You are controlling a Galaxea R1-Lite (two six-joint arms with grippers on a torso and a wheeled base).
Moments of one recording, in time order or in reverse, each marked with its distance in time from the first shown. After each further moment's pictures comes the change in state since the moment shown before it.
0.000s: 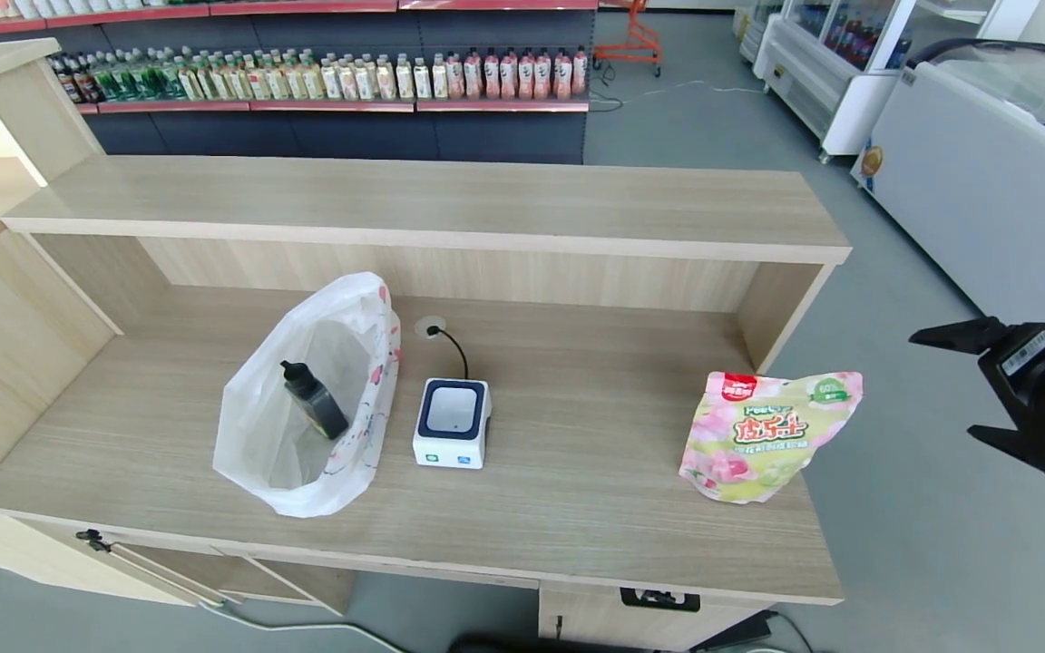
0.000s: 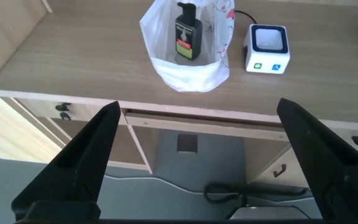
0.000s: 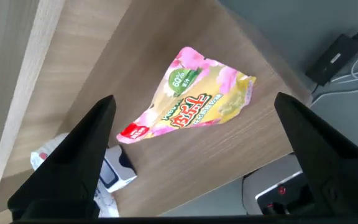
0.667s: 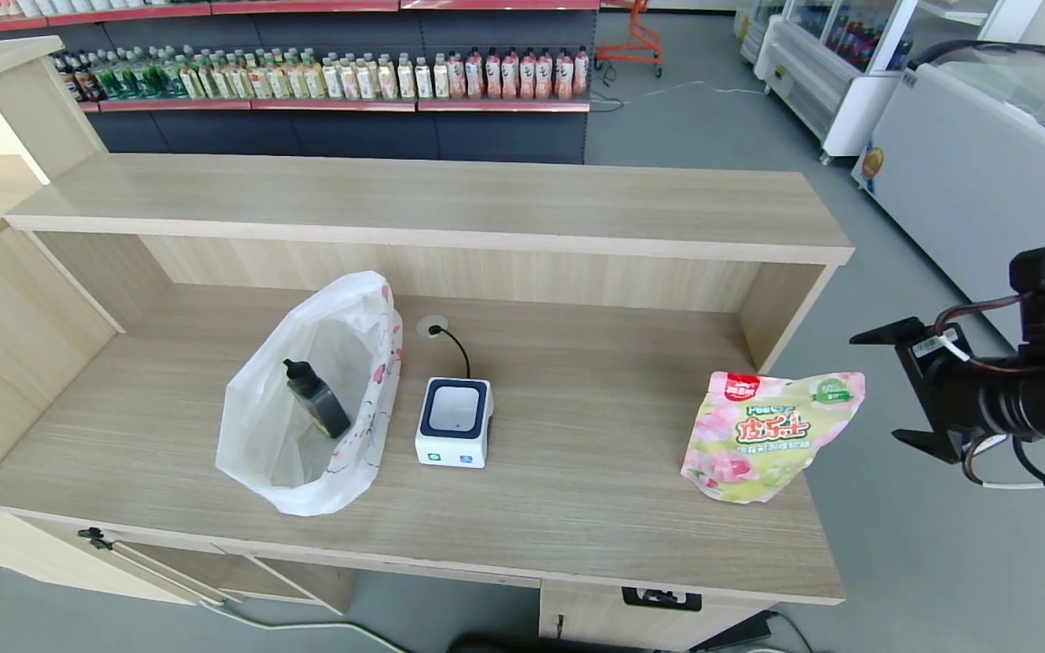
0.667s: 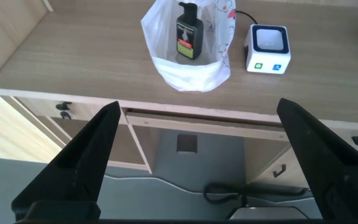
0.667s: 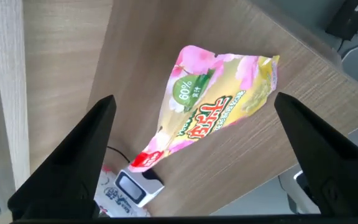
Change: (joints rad) left arm -0.001 0.000 0.000 0.000 0.000 0.000; right arm 0.044 0.238 -0.116 -0.007 -0.048 0.258
